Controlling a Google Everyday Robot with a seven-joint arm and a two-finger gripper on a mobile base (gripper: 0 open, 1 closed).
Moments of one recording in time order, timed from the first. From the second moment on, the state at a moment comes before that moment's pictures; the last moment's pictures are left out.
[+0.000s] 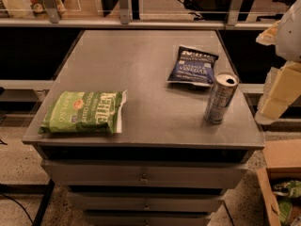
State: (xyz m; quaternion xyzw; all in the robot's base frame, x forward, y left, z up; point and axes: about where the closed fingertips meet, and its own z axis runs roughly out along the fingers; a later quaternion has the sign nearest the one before) arm 0.446 -0.213 0.977 -0.60 0.78 -0.04 0.17
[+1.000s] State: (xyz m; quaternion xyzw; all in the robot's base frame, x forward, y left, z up) arm 0.505 -0.216 0.945 -0.60 0.77 -0.01 0.20
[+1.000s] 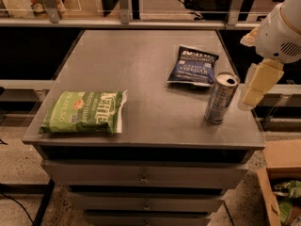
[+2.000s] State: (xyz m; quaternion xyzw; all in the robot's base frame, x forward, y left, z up) arm 0.537 -0.205 0.902 -0.60 0.77 0.04 0.19
